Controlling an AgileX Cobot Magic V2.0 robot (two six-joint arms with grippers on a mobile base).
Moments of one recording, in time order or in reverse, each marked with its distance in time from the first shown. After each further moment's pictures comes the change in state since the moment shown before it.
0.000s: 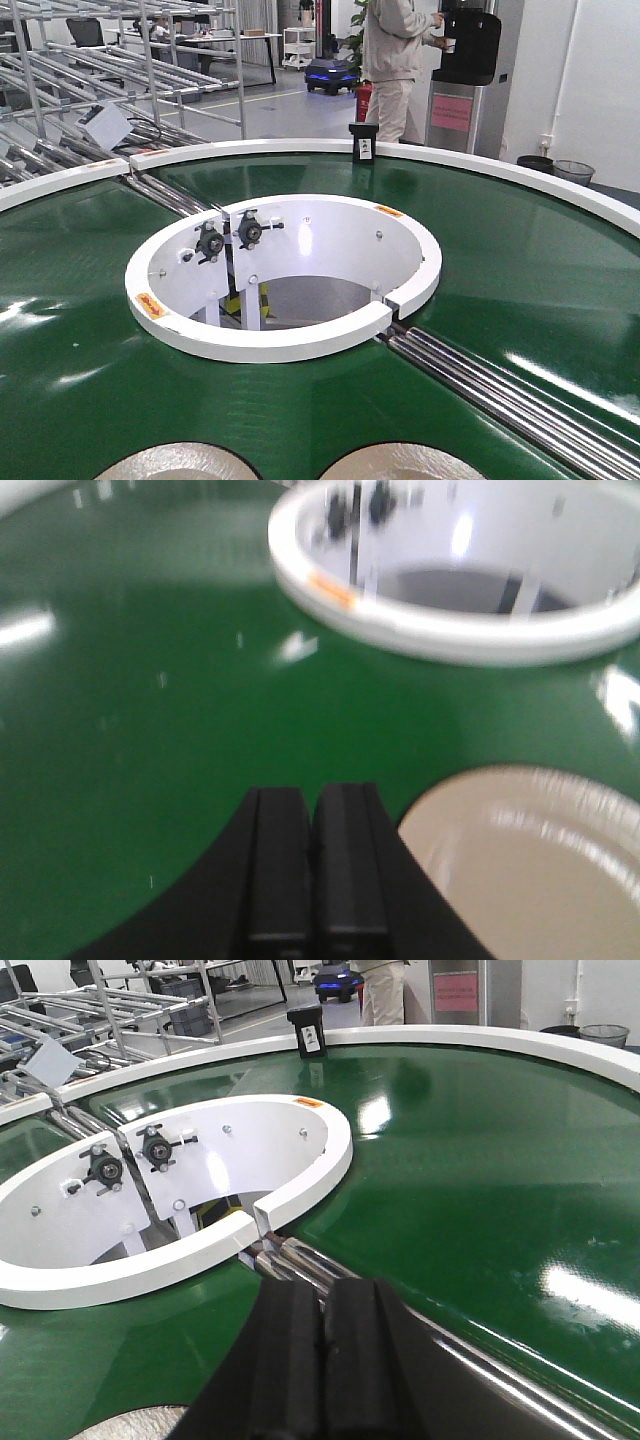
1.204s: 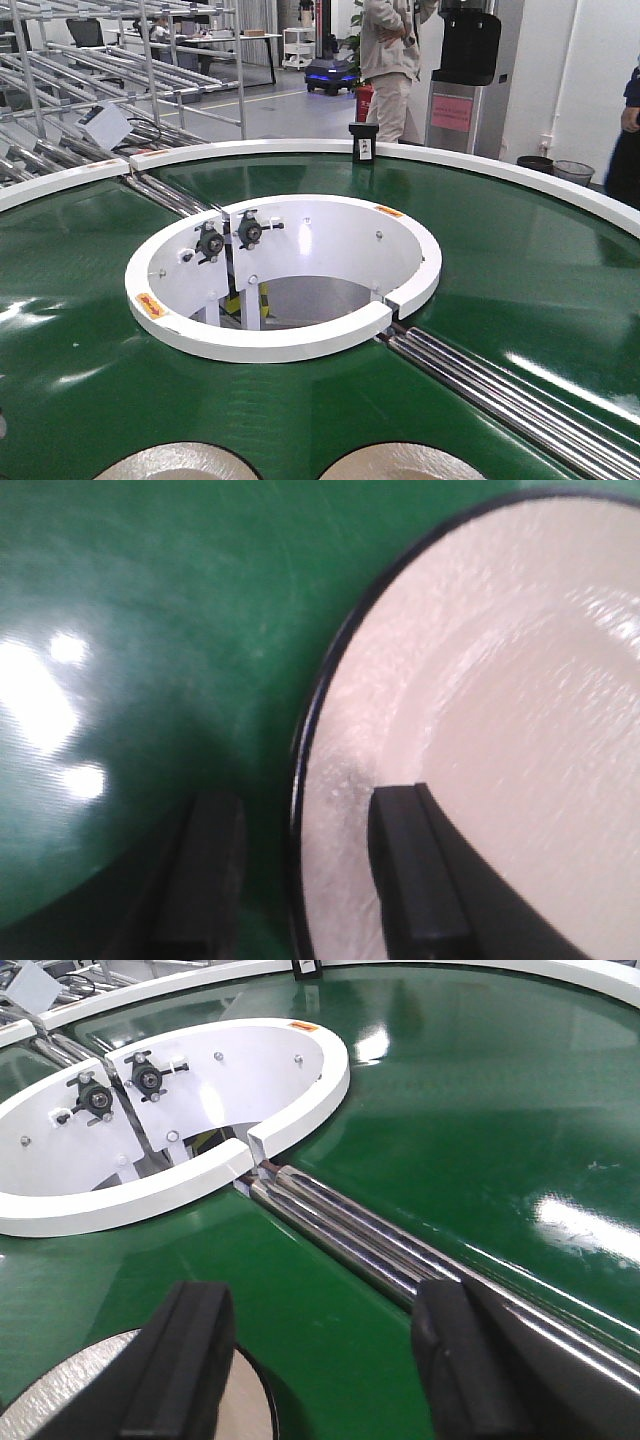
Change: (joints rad) left arm 0.010 0.736 0.000 -0.544 -0.061 0.257; right arm 0.000 0.001 0.000 0.003 0.128 0.000
